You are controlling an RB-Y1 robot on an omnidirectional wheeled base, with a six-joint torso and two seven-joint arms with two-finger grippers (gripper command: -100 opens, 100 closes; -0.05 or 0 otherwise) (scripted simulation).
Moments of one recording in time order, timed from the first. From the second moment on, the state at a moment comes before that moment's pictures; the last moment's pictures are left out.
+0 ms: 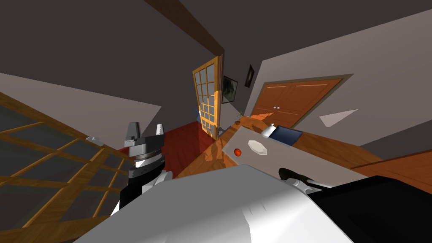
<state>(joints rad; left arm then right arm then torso) 0.53 0.03 -0.02 -2.37 0.03 -0.61 0.05 0.11 -0.90 1.00 -0.48 0.77 -0.11 0.17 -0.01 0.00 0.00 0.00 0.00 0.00</state>
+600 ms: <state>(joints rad) 0.53 0.03 -0.02 -2.37 0.03 -0.61 0.05 0.09 -0.87 1.04 -0.45 0.77 -0.11 0.18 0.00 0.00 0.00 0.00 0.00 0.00</state>
